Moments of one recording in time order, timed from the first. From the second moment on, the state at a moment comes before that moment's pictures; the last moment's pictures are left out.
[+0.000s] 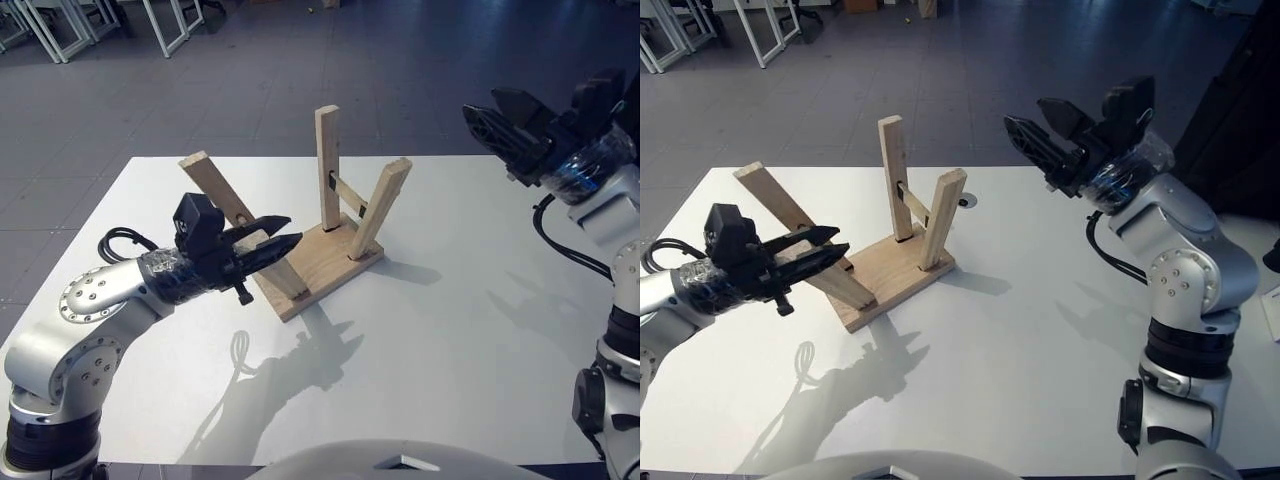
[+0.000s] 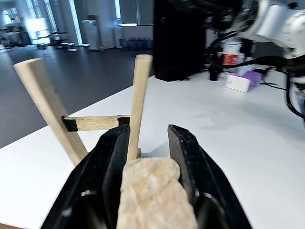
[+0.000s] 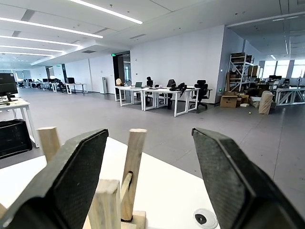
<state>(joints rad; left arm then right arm) 0.01 0.81 0.28 -0.60 -0.90 0.62 -0.75 -0.51 -0.57 -0.24 -0.28 0.79 0.68 0.51</state>
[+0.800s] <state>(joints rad) -0.29 0.99 0.03 -0.25 -0.72 0.43 -1.28 -0.46 -0.85 0.10 -0.15 0.66 0.71 1.28</state>
